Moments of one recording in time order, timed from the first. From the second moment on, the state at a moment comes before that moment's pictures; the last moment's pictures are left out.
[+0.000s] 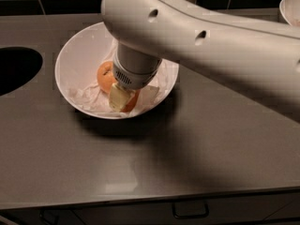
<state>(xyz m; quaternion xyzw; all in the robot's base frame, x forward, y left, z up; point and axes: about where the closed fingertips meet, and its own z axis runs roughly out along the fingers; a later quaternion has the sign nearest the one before) 0.518 0.040 0.885 -0.46 0.86 0.00 0.23</state>
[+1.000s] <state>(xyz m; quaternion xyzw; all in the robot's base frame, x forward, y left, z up) 0.516 0.036 0.877 -0.46 0.86 0.00 0.22</state>
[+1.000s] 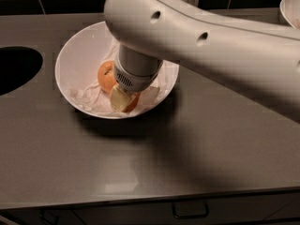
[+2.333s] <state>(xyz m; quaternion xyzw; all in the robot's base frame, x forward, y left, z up) 0.518 0.036 0.875 -0.46 0.86 0.01 0.21</state>
